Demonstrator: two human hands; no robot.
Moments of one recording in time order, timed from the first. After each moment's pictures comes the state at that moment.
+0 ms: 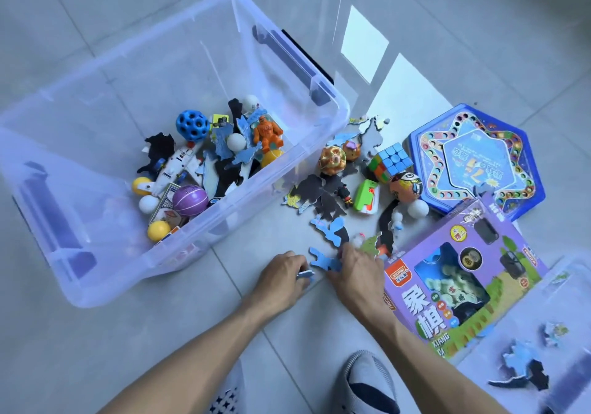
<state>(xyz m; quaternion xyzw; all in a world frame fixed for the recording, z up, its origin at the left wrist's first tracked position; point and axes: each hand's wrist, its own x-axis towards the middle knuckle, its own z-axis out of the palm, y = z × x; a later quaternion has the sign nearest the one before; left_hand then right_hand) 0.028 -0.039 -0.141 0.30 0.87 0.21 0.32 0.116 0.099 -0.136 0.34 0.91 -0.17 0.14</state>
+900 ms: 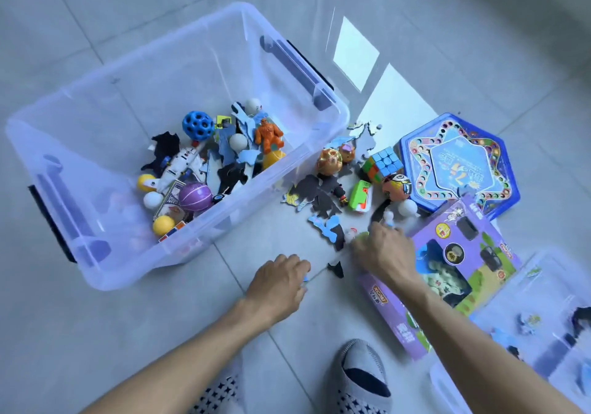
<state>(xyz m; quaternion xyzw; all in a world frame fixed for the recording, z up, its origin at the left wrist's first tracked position) 0.038 -0.053 -0.081 0.45 0.84 0.04 0.30 0.113 0.156 -0.087 0.37 0.90 -0.12 0.18</state>
